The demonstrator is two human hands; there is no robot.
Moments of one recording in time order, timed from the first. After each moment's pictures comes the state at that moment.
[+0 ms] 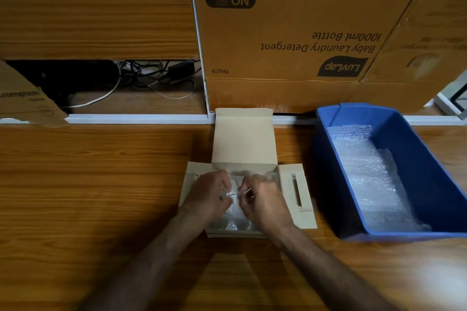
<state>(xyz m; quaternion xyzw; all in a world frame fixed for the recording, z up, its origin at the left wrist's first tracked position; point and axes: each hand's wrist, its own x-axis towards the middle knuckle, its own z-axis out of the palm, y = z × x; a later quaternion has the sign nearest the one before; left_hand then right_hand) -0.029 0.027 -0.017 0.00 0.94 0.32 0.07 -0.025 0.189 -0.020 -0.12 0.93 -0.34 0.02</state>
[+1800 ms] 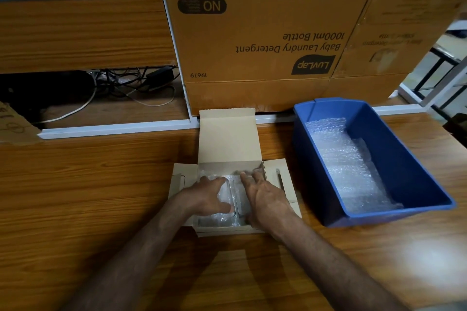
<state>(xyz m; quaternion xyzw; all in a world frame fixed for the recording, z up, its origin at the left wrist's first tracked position) -0.063 0.033 -0.008 0.08 0.92 0.17 0.34 -0.026 0.206 0.004 -0.10 0.97 -0.05 0.20</state>
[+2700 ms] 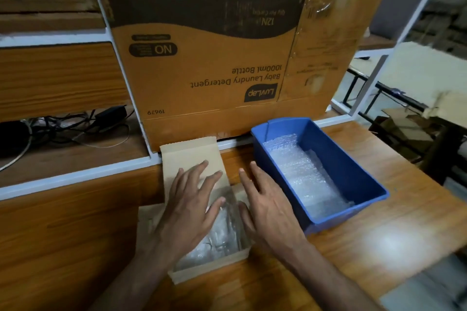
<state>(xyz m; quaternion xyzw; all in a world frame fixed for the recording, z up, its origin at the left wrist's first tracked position) -0.050 0.053 0.033 0.28 0.94 0.18 -0.09 0.007 0.246 0.031 -0.04 0.98 -0.13 -0.13</state>
